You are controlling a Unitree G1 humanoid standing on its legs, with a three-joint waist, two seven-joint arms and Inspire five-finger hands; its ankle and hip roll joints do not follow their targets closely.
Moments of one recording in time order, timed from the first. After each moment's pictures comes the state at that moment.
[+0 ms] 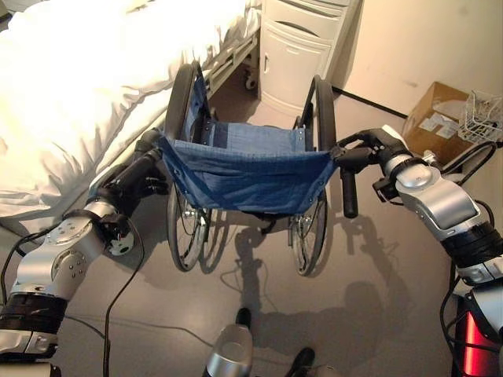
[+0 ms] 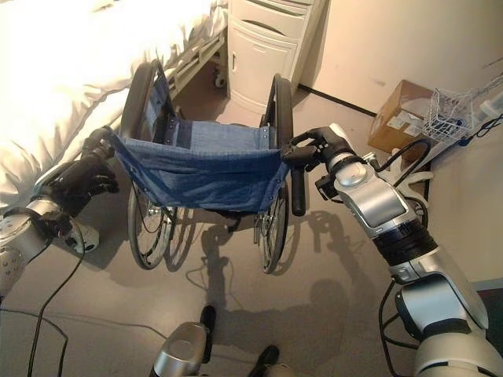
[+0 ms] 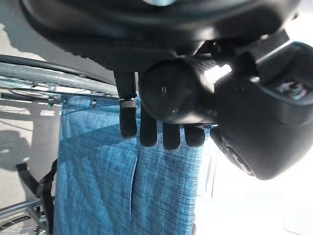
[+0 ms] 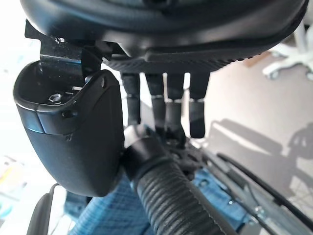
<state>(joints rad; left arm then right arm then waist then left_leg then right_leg) -0.29 0.96 0.01 0.18 -0.92 0.32 0.04 -0.85 -0.78 0.45 0.15 0.39 0.69 -0.10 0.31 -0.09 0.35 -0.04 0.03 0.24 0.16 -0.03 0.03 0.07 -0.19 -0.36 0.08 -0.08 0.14</state>
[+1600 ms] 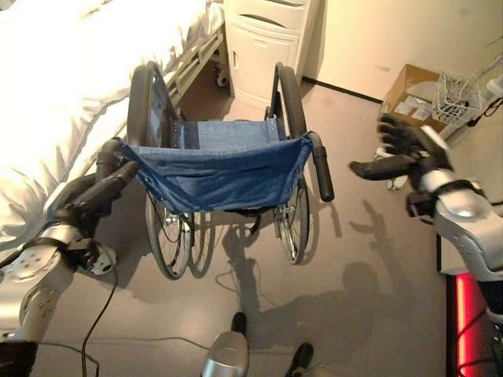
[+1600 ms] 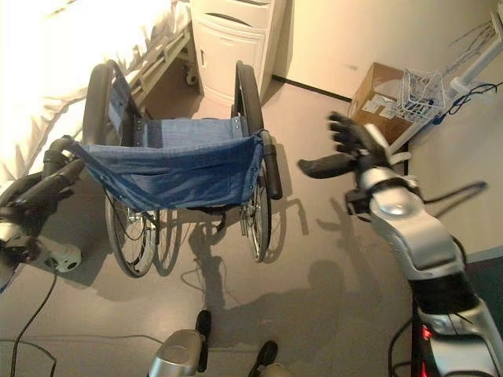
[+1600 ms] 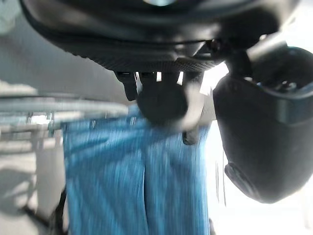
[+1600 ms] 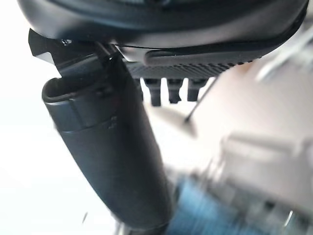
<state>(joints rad) 0.10 0.94 0.38 -0.03 -0.77 0.32 0.12 -0.38 -0.87 -0.01 -0.16 0.52 0.58 -0.25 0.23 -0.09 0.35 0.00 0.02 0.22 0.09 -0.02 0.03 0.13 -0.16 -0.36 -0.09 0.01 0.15</state>
